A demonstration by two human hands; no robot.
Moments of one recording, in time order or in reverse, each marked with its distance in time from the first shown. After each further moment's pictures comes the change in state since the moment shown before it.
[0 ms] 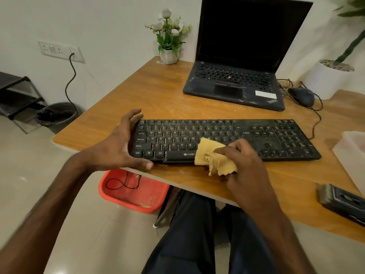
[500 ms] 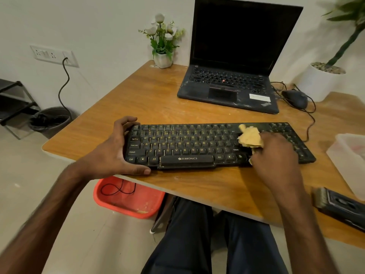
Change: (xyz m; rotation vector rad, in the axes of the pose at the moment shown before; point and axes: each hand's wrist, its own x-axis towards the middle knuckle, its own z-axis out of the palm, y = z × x) left_hand 0.005 -0.003 0.006 -0.017 0.059 0.037; right_hand 0.034 0.018 -0.045 -0.239 0.049 0.453
